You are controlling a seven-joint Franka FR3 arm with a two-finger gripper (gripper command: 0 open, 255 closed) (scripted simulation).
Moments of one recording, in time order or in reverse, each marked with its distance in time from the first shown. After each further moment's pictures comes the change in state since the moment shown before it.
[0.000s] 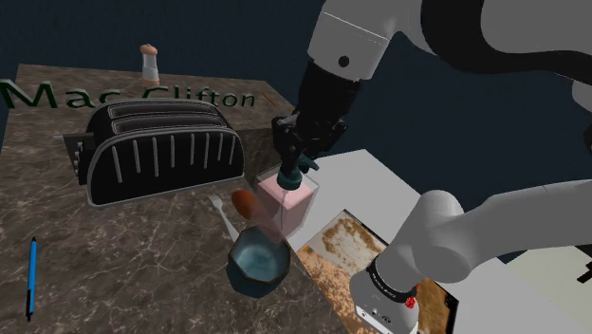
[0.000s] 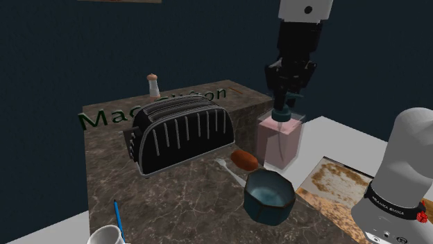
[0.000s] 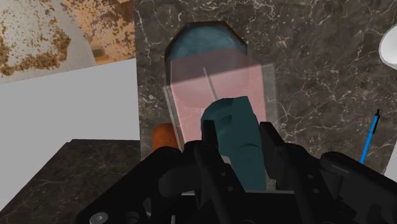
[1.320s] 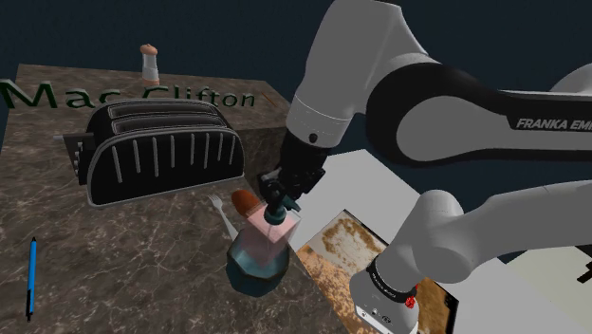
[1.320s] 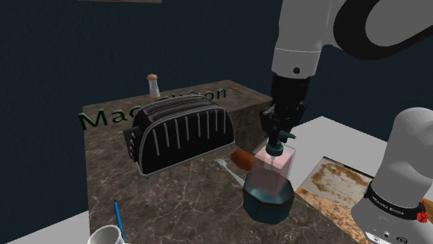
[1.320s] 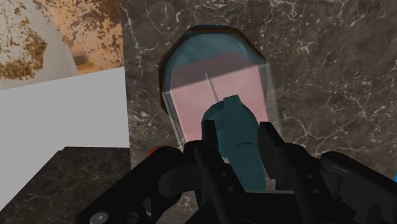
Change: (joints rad) arm 0.019 -0.013 0.049 -0.258 0.044 0.246 -0.019
